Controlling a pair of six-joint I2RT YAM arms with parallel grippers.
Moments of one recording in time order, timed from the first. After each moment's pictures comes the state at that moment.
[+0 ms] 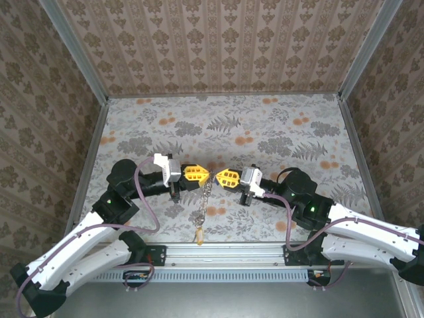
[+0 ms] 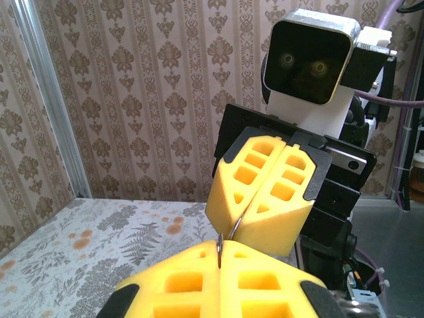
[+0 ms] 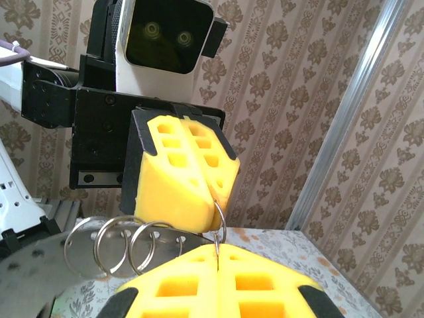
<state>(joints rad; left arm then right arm) -0.81 0.70 0.74 0.07 0.68 0.01 1.03 0.85 0.69 0.32 -0.16 -0.29</state>
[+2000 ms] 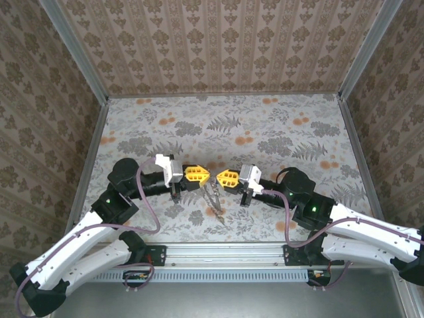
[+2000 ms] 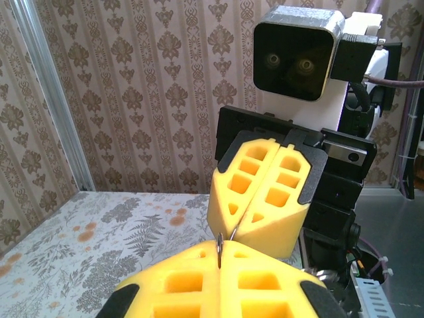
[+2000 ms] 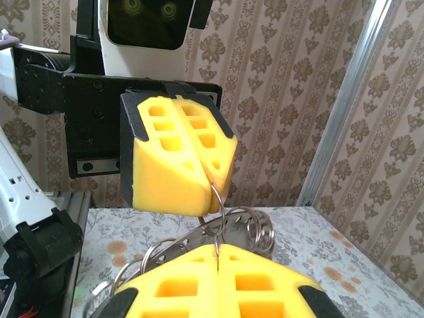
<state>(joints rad) -0.82 0.70 0.76 0.01 0.67 0.06 1.03 0.85 0.71 0.23 -0.14 -0.22</state>
